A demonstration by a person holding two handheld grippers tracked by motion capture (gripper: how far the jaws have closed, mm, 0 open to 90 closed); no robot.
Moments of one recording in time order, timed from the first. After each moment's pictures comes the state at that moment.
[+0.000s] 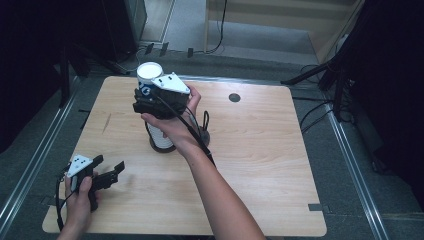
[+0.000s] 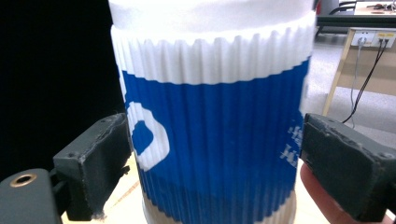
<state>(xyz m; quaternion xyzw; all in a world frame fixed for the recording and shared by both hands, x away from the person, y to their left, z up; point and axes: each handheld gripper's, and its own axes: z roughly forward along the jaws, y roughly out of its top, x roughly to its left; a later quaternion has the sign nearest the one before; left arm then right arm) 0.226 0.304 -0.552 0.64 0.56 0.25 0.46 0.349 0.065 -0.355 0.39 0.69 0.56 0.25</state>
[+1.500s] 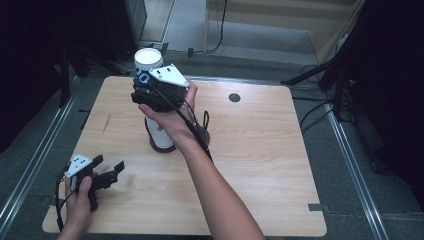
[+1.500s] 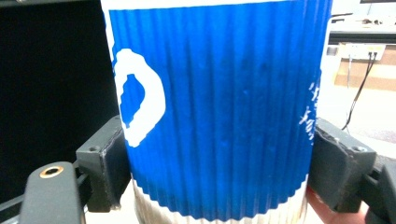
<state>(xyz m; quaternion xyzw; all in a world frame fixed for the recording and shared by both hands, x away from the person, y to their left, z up) 0.226 0.305 -0.552 0.64 0.57 0.25 0.46 0.351 0.068 -0.334 0.39 0.67 0.57 0.26</state>
